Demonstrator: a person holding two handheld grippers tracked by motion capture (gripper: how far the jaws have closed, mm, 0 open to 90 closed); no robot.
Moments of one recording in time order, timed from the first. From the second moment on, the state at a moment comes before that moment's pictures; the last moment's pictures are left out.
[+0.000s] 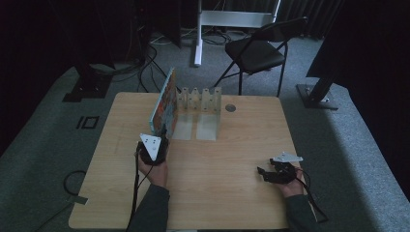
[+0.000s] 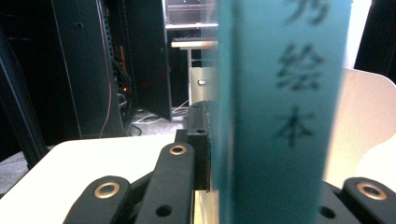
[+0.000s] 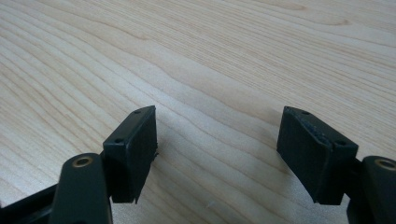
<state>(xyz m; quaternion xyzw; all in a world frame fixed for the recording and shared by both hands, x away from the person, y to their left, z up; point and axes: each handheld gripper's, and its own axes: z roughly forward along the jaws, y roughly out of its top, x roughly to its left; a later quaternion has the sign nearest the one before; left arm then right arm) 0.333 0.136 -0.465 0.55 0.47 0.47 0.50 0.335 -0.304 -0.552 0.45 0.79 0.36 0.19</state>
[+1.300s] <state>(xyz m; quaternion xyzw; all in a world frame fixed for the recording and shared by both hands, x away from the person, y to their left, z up) 0.344 0.124 -0.479 0.53 0.48 0.49 0.49 0.335 -0.304 -0.552 0.45 0.79 0.36 0.19</state>
